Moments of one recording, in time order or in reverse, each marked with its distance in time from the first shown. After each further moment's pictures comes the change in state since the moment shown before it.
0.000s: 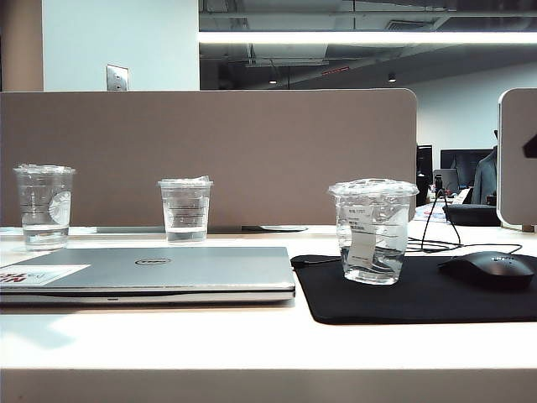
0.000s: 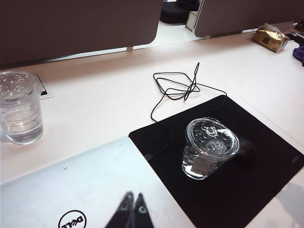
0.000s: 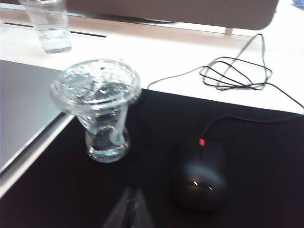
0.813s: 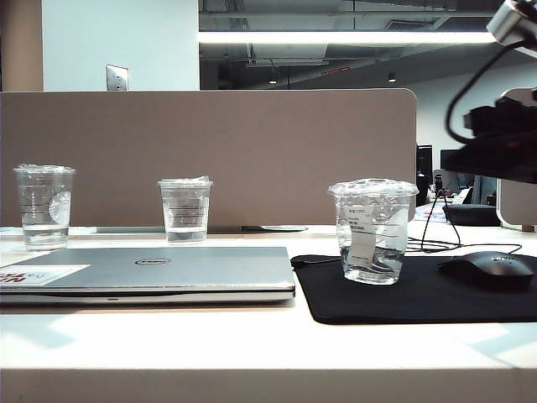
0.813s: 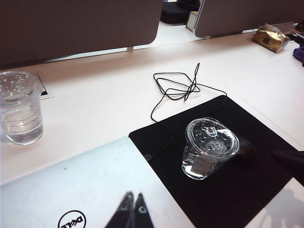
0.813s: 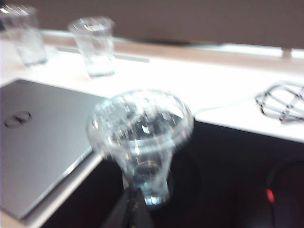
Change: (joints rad) left arm 0.000 0.000 0.000 0.000 0.000 0.000; right arm 0.000 0.599 0.003 0.675 -0.174 0.052
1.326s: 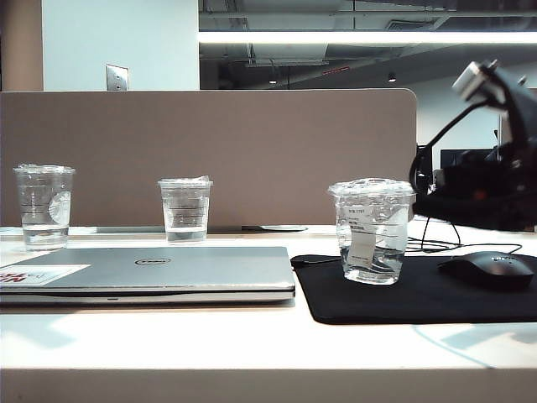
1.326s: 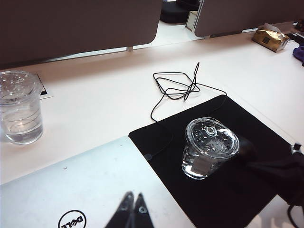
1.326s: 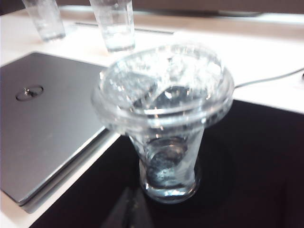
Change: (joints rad) left arm 0.000 0.000 0.000 0.000 0.000 0.000; right arm 0.000 0.388 0.024 0.334 -0.106 -0.005
